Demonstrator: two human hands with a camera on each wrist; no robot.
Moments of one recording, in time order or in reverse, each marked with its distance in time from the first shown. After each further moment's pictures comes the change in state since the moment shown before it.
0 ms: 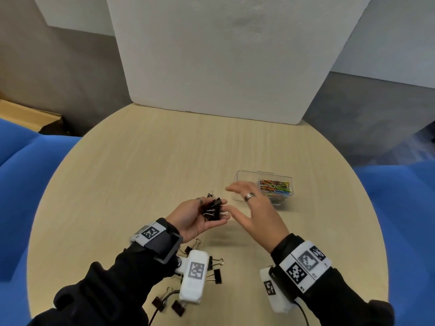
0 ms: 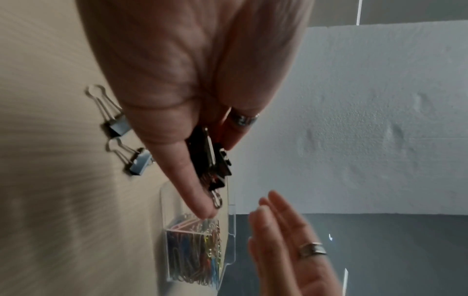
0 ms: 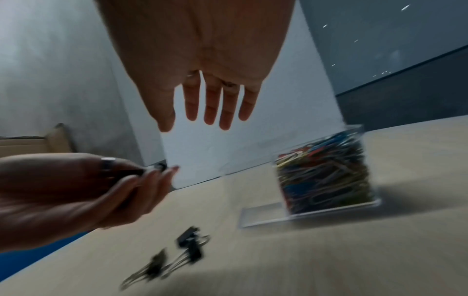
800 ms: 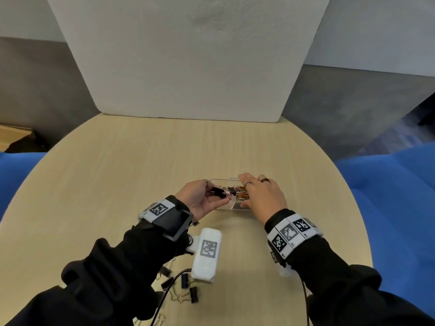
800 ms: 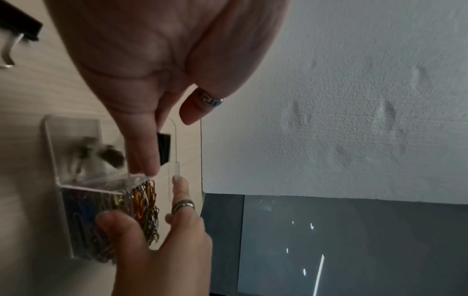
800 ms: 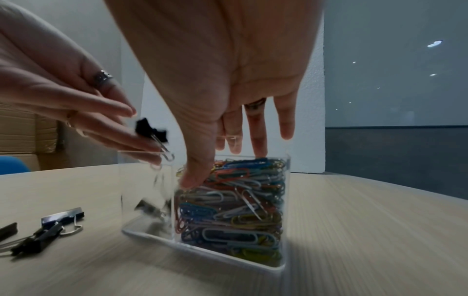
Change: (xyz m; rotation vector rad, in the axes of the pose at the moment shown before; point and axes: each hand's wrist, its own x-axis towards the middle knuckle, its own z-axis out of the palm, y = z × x) left_hand 0.051 0.028 0.088 0.063 0.188 0.007; right_hand 0.039 0.085 -0.039 -0.677 -0.352 0.294
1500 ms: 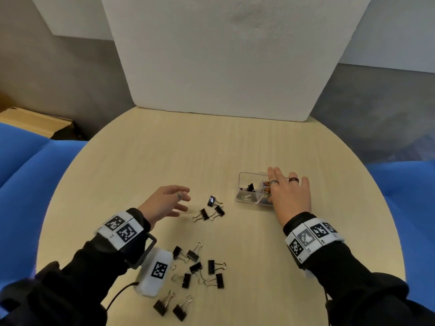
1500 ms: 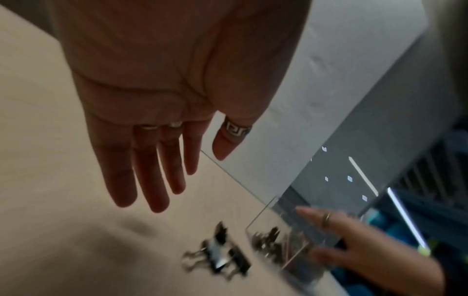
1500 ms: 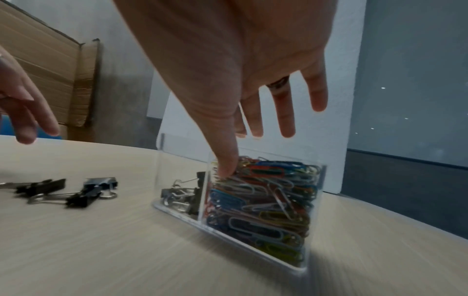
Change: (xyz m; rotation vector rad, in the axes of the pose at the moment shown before) left_hand -0.054 0.014 -0.120 0.789 0.243 0.252; right_hand -0.019 -0.026 -0.004 -0.263 0.071 0.121
